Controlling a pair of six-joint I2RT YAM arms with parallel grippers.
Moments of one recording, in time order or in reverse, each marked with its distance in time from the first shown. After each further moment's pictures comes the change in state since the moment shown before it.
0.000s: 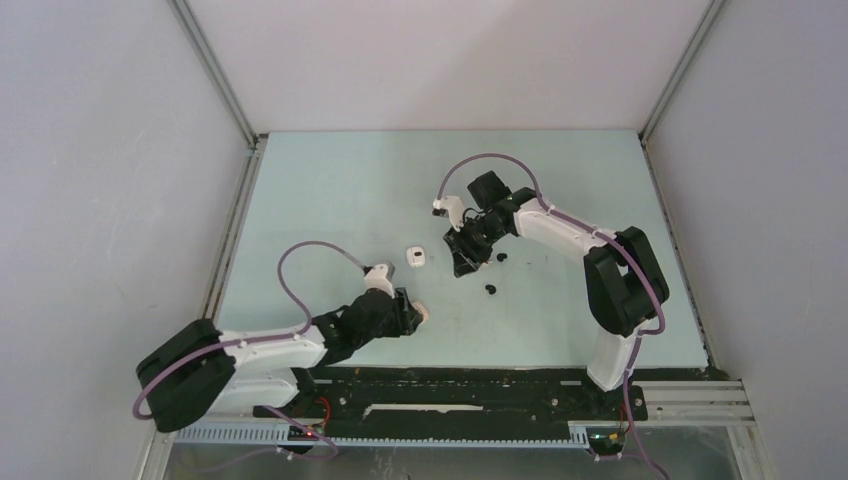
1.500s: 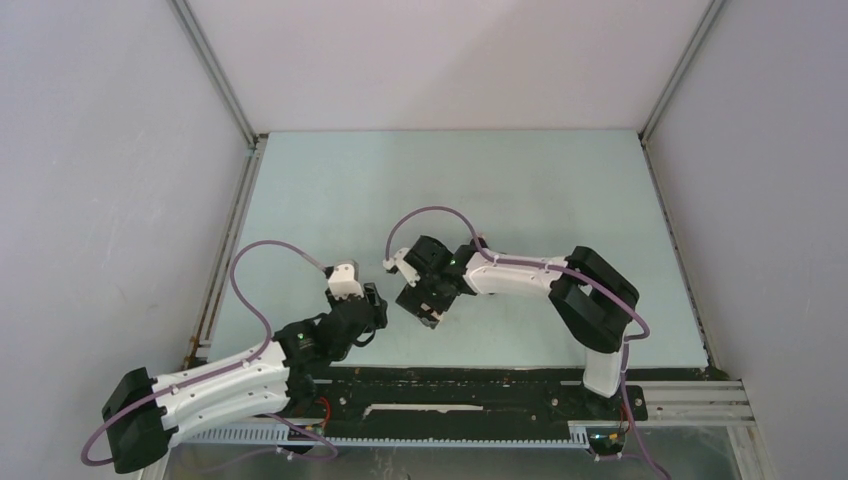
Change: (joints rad) left arm -0.062 -0.357 0.070 -0.469 -0.419 0.017; right arm 0.414 0.038 -0.109 0.183 0.485 0.294
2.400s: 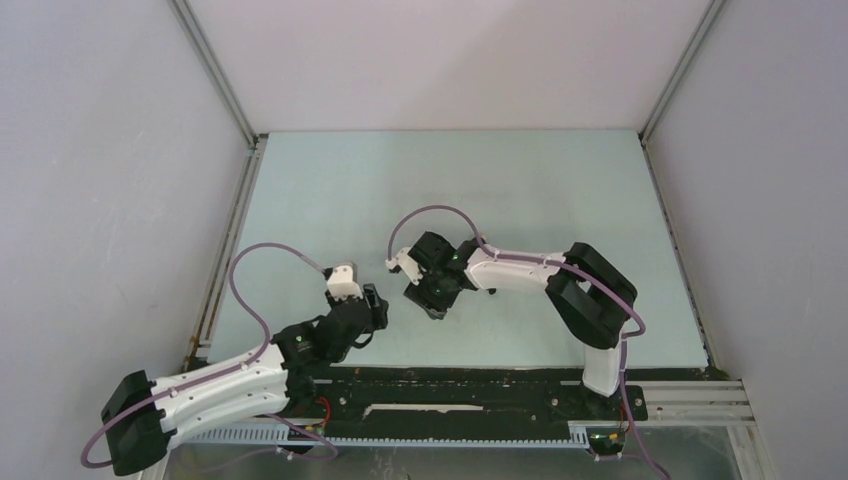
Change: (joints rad) left arm 0.000 -0.019 -0.022 0.025 0.003 0.002; right arm -0.022 0.026 0.000 -0.003 -0.027 -0.079
